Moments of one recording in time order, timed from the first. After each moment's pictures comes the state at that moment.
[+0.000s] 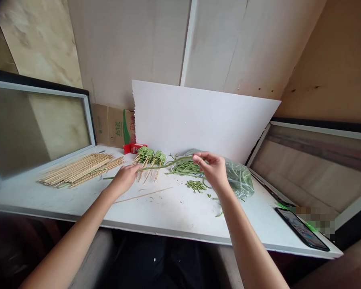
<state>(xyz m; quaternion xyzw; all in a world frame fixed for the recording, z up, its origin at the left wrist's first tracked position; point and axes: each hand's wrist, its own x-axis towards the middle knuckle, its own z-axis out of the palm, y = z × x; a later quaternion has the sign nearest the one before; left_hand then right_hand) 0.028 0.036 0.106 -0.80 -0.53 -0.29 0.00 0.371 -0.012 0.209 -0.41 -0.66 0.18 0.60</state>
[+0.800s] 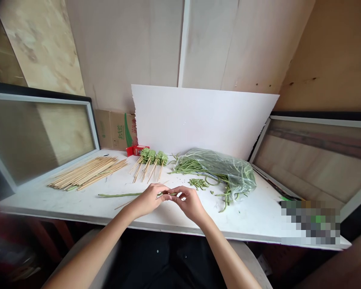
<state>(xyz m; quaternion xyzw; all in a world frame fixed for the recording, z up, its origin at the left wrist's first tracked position) 0.109 -0.034 0.100 -0.86 -0.32 -0.34 -0.21 0.322 -0.051 0.089 -0.41 -0.74 0.28 0.45</state>
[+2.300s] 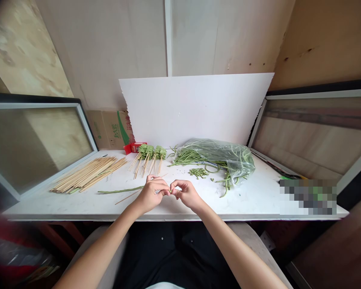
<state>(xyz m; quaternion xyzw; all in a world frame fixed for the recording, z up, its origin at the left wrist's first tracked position) 0.116 -0.034 0.075 -0.86 -0.29 -0.41 -0.11 0.315 -0.043 0.063 -0.31 -0.66 0.48 0.48</state>
